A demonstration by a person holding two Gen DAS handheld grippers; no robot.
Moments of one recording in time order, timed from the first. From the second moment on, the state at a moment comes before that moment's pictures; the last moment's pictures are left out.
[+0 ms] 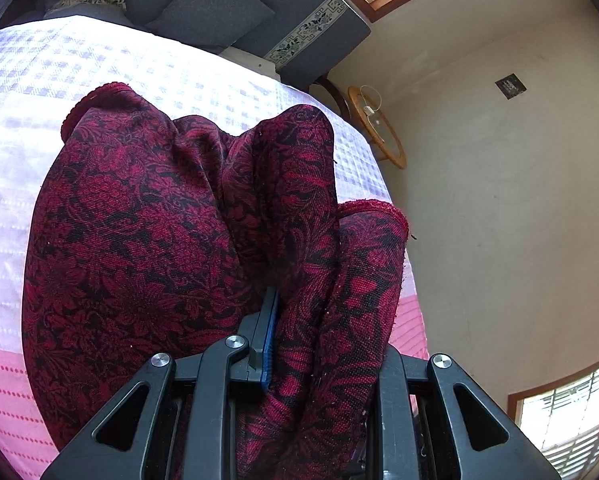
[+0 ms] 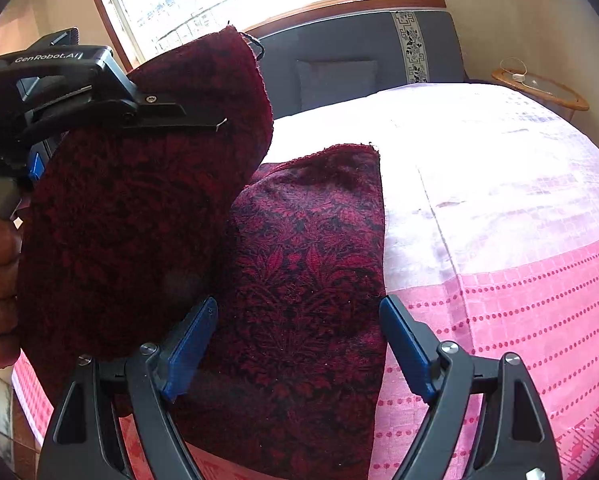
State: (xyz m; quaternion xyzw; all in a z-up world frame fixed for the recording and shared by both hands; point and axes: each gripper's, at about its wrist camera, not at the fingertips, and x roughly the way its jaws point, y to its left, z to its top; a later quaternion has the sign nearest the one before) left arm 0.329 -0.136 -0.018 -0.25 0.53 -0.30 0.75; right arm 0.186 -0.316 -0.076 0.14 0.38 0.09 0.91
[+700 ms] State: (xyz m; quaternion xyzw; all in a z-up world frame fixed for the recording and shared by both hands) left arm 0.340 -0.134 -0.040 -0.30 0.54 -0.33 0.71; right arm 0.189 -0.330 -0.089 0.17 0.39 0.10 0.90
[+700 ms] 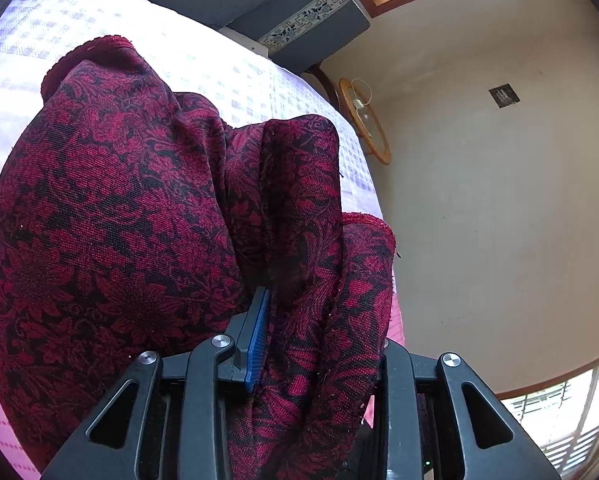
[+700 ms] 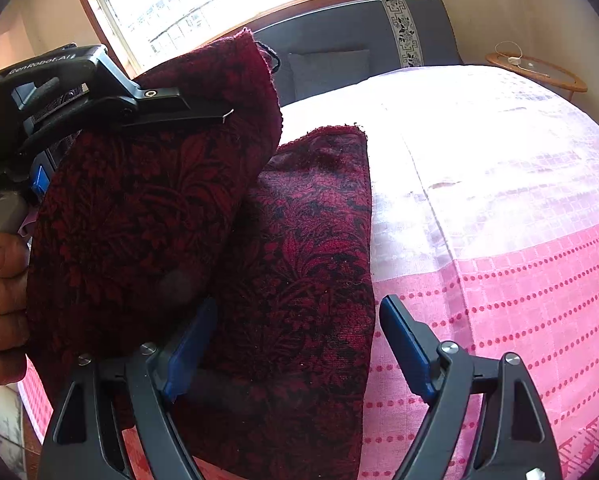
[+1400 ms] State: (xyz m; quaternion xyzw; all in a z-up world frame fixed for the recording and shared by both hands) left arm 0.286 -0.076 0.015 -0.27 0.45 -0.43 0.74; right arm 0.184 -0.391 -0.099 0.26 0.40 0.09 0.87
